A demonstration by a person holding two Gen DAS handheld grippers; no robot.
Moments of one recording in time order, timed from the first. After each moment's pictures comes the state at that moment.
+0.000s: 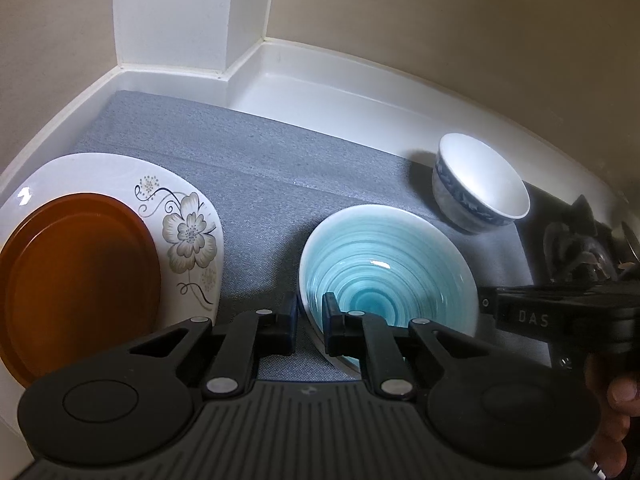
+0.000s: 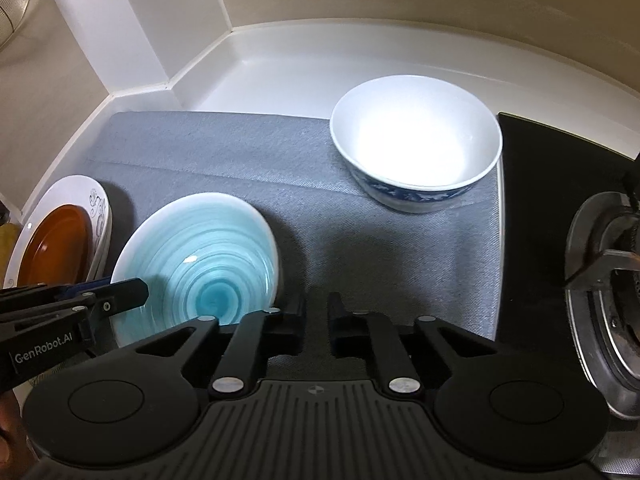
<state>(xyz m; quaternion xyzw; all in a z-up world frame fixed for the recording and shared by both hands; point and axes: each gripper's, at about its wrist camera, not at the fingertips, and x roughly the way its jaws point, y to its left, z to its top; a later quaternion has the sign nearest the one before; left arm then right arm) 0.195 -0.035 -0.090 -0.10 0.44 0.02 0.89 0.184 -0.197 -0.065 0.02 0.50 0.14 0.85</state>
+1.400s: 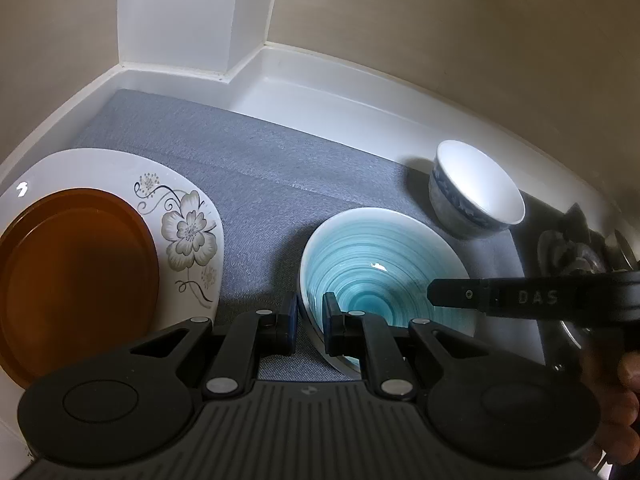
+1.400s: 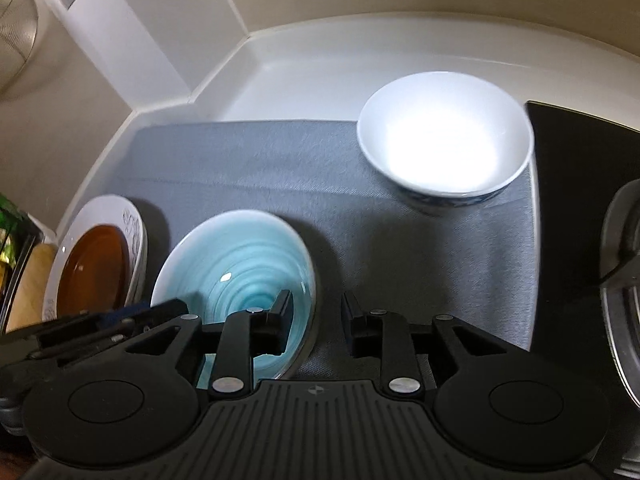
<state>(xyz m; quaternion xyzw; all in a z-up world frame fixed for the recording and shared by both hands) 0.194 -0.031 -0.090 -0.11 0.43 0.02 0.89 0.198 -0.199 -0.061 0.07 0.51 0.19 0.84</state>
